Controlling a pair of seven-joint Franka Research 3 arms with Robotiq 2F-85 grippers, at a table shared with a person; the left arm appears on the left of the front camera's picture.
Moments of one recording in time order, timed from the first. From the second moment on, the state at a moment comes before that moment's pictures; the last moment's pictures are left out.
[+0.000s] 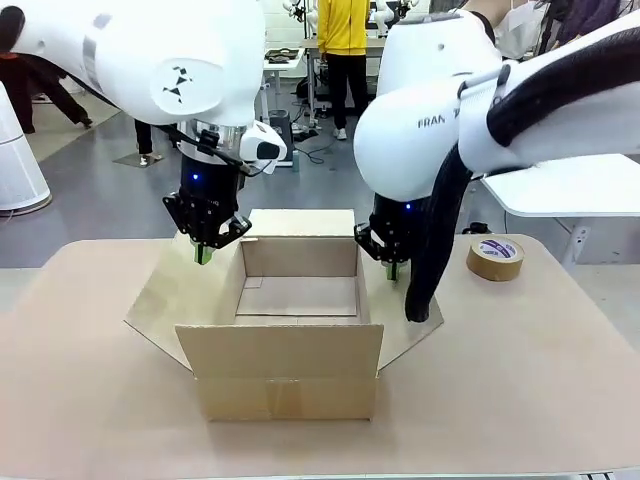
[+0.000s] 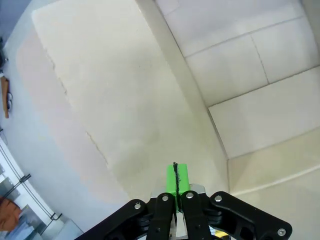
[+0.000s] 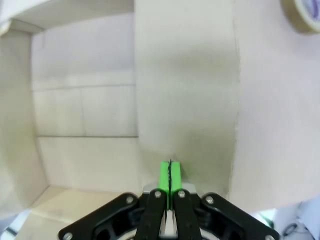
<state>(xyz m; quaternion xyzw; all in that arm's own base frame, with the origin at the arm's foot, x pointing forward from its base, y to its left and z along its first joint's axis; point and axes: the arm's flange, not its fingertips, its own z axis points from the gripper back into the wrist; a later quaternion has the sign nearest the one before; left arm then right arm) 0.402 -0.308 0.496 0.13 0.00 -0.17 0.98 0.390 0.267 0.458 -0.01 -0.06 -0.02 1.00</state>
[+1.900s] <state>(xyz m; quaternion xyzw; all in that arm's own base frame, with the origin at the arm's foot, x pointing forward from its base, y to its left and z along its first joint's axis) 0.429 -0.248 0.399 0.03 0.00 -0.08 1.00 0.413 0.249 0.392 0.00 -0.04 -0.05 1.00</state>
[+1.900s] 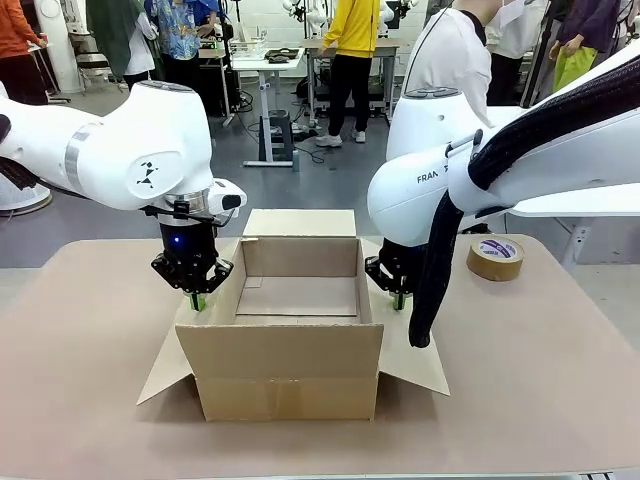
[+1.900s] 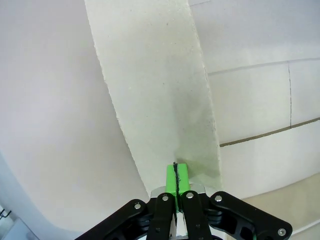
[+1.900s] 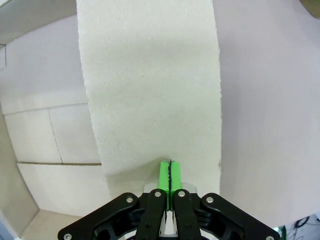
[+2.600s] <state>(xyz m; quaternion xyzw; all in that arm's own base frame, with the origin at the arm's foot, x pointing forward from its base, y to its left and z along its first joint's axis) 0.430 -0.248 0.398 0.03 0.00 -0.08 1.00 0.413 0.249 0.392 0.00 -0.04 -0.05 1.00</state>
